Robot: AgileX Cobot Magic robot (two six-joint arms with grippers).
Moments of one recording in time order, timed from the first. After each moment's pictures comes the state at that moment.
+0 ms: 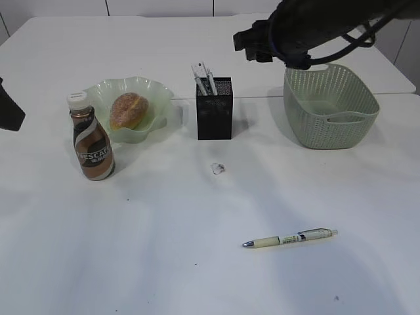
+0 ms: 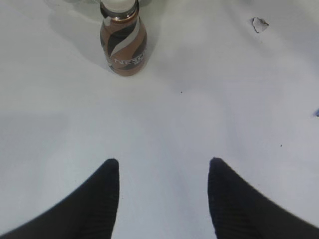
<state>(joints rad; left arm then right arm) -0.26 1.25 -1.10 -0.09 0.92 -0.03 0.32 1.87 -1.51 -0.02 0.35 0.08</state>
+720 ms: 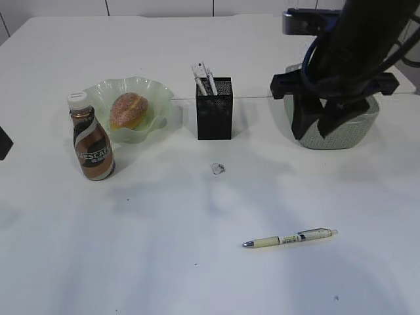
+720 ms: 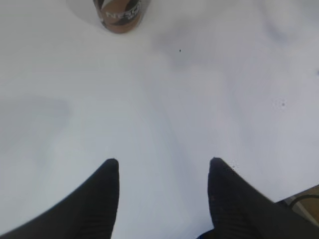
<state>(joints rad) -0.26 1.25 -1.10 -0.10 1.06 -0.01 0.32 1.75 -1.51 0.06 1.15 0.19</state>
